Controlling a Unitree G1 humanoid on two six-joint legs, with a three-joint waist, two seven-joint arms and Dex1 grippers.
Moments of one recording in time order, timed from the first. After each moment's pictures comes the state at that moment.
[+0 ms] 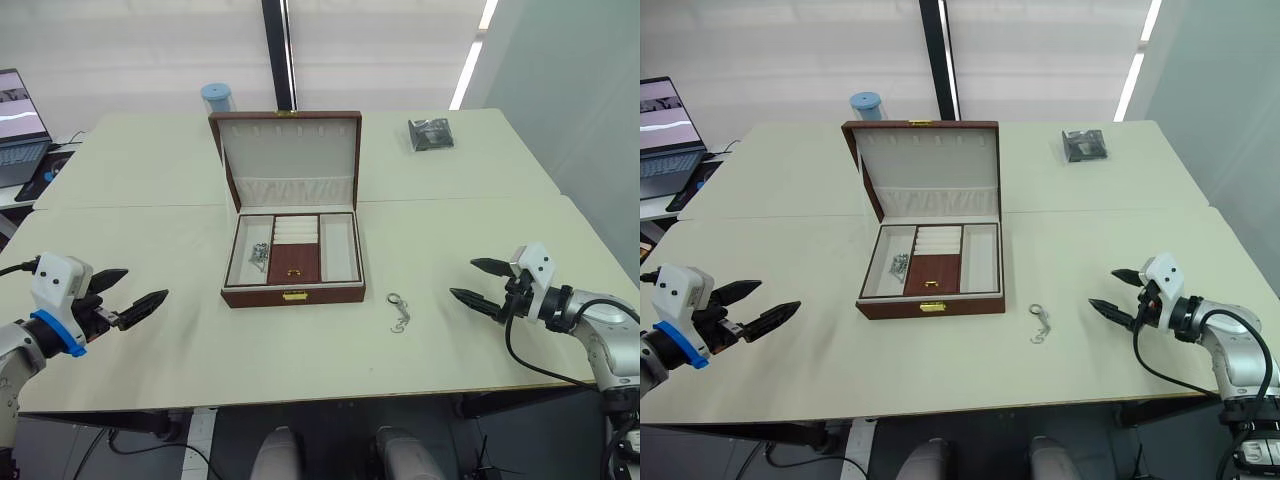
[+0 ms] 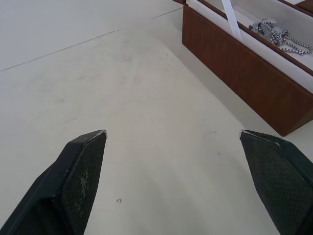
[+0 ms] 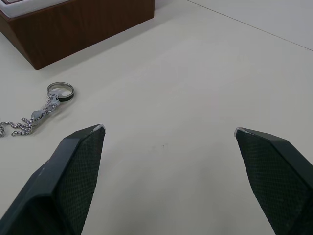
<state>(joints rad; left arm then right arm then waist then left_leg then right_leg) 0.07 0.89 0.50 0.07 -0.49 0.33 -0.89 -0.25 -0.71 -0.12 0.17 0.32 0.20 1.02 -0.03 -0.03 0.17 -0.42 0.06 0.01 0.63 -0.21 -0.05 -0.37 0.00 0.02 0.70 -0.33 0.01</state>
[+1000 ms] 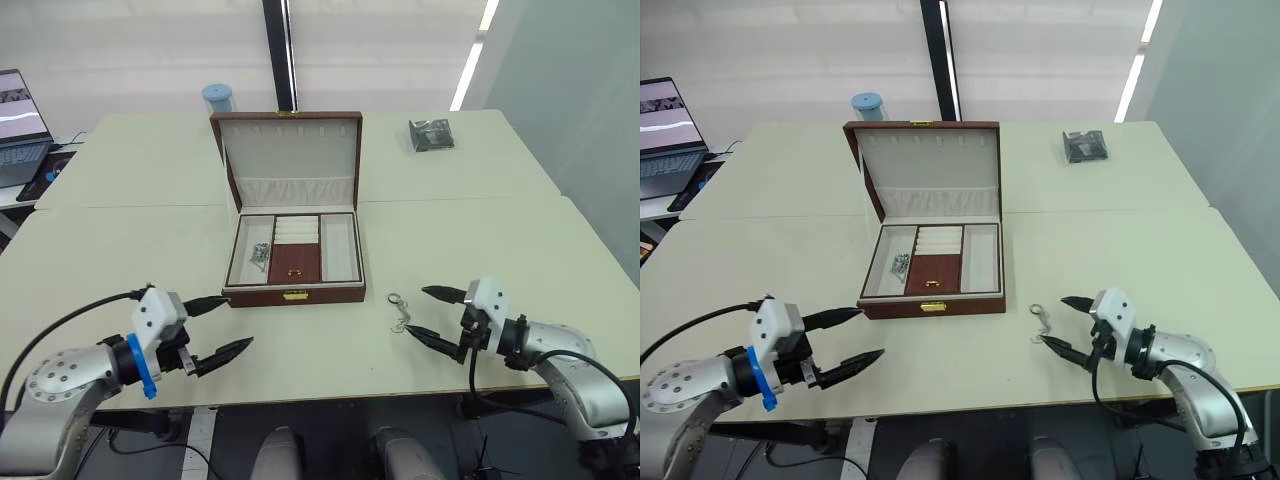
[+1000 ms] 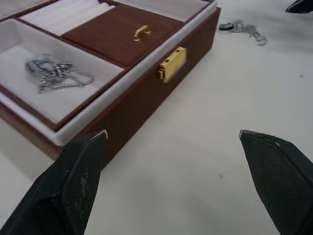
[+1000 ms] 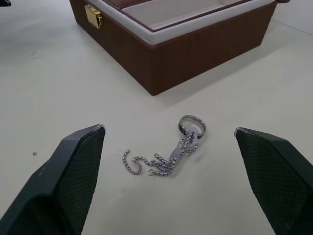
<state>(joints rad) 0.19 0.75 0.25 -0.29 -0.45 0.19 -1.03 -0.02 -0.57 0.05 -0.28 0.30 0.30 0.87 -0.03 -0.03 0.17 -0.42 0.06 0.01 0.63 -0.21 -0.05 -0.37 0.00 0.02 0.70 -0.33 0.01</state>
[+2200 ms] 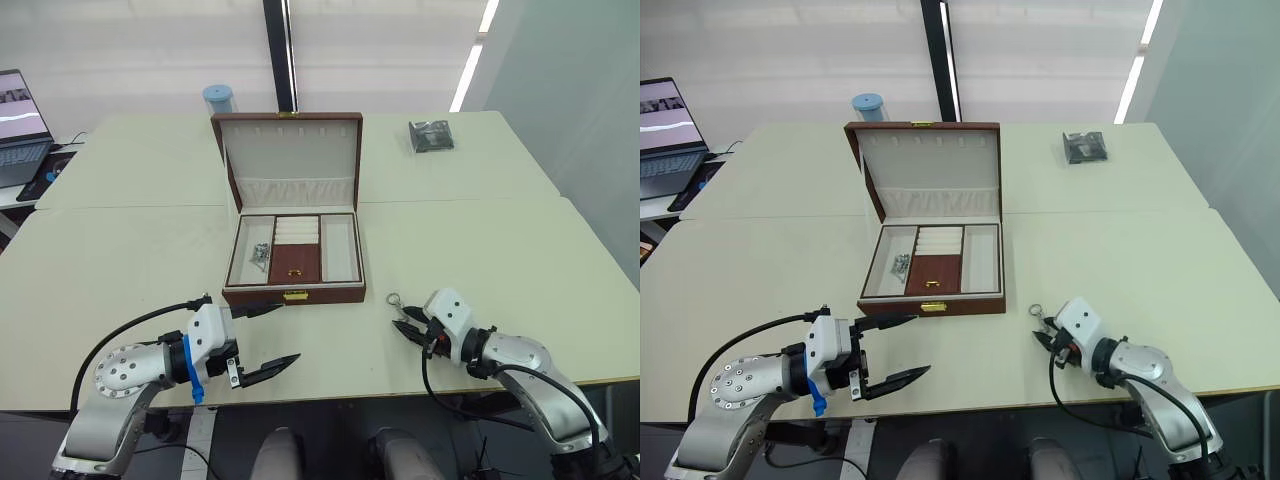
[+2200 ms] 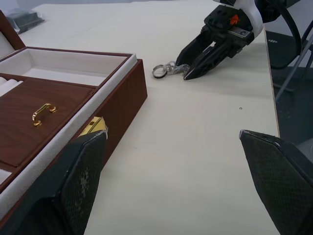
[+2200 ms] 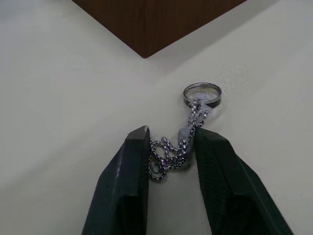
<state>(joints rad) 0.11 0.66 0.07 -0.26 -0.41 -0.02 -1.08 -0.03 -0.53 0.17 -0.35 0.15 0.48 0.65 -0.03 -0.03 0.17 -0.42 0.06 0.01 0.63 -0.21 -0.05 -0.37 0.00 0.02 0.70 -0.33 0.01</state>
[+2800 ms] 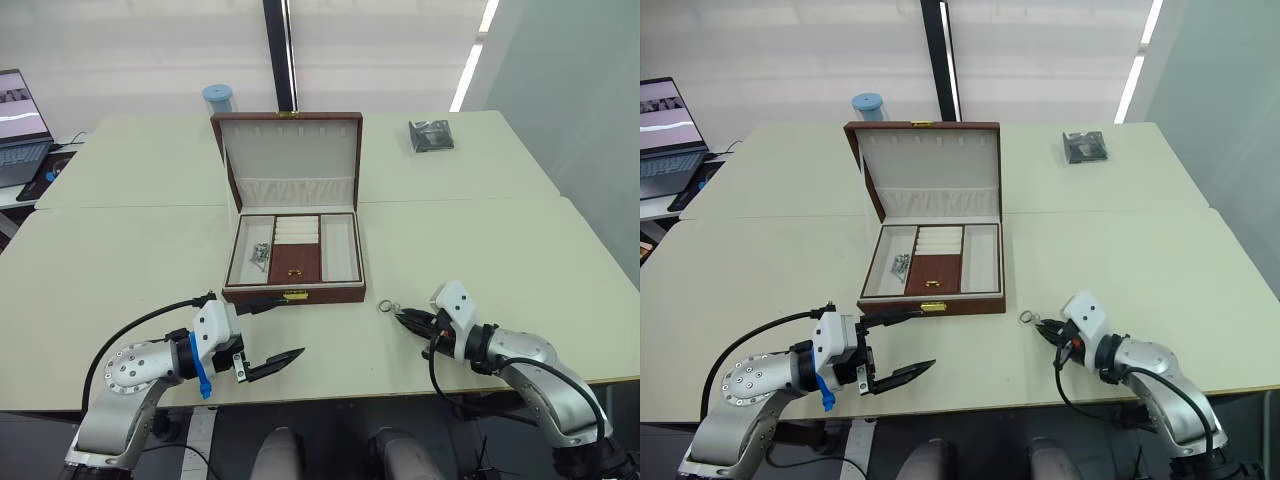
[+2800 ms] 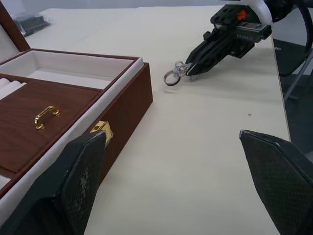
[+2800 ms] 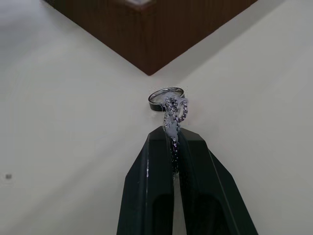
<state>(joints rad) 0.08 0.62 0.05 -0.22 -0.40 -0.03 -1.07 -0.06 -0.52 0.09 -0.37 0.33 0.55 0.71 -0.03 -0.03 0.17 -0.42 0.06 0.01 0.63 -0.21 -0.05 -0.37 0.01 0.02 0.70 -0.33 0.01</state>
